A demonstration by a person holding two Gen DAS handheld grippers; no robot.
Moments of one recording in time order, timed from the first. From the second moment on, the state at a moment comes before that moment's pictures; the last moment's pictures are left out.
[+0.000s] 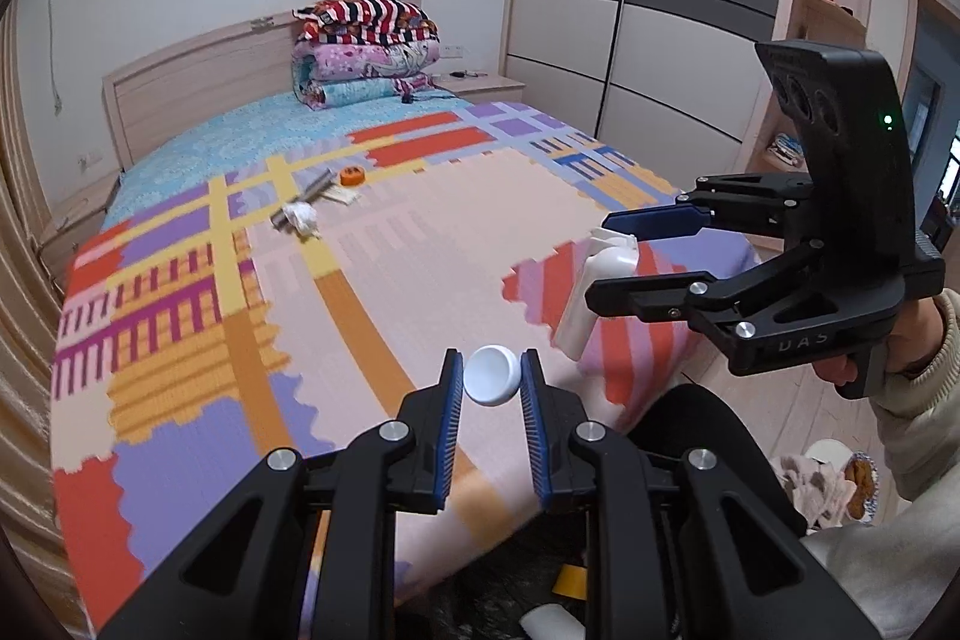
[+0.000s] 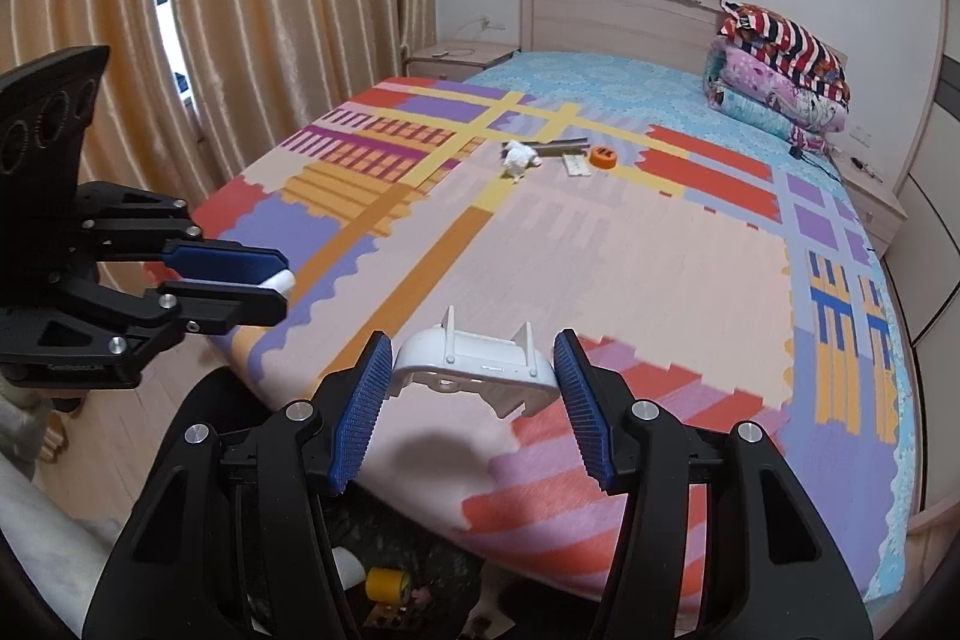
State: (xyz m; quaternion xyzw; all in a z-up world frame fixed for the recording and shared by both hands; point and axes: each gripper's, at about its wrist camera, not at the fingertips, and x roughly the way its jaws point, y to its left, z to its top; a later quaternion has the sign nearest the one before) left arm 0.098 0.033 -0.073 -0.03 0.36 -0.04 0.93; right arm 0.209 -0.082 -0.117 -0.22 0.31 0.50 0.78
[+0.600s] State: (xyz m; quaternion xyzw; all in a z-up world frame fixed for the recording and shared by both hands) left arm 0.061 -0.005 -0.150 -0.07 0.43 -0.08 0.89; right arm 0.142 -0.112 -0.170 -0.23 0.37 0.53 0.73
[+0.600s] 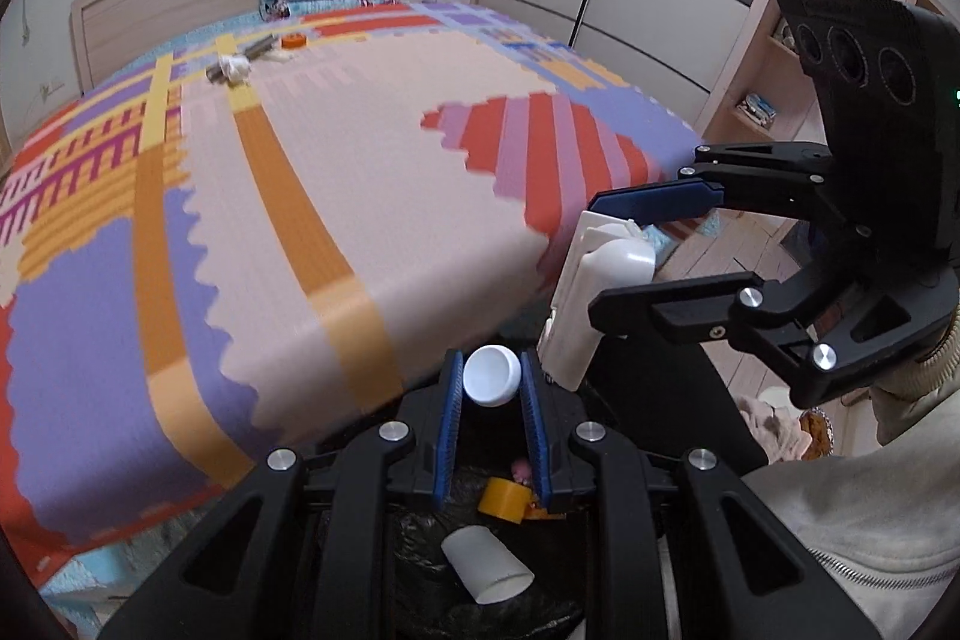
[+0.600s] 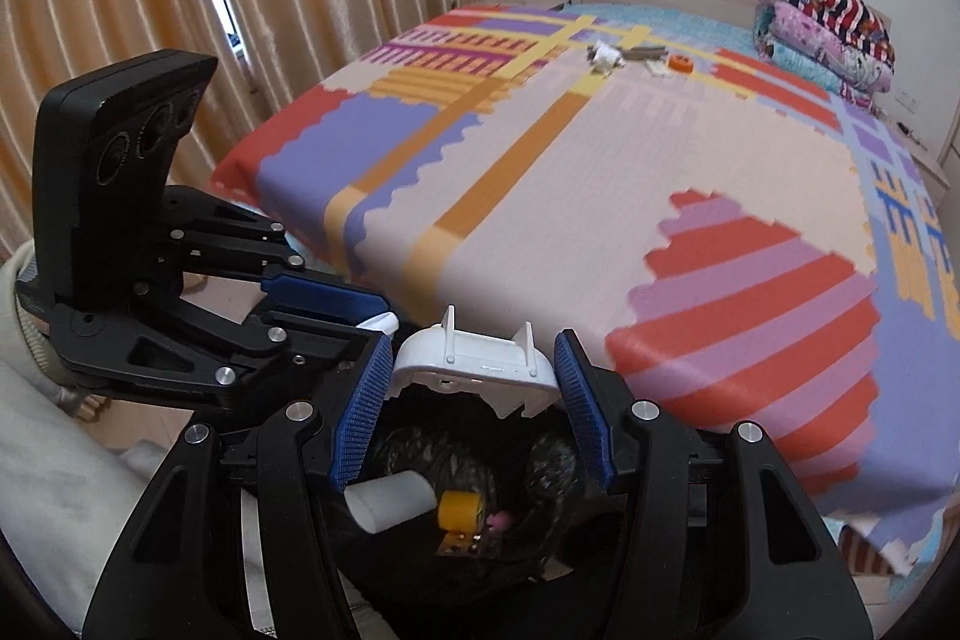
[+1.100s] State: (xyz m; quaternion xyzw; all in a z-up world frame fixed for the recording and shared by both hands) left arm 0.064 -0.007 -0.252 -0.06 0.54 -0.04 0.84; right arm 0.128 -0.097 -0.276 -0.29 0.46 0.50 0.67
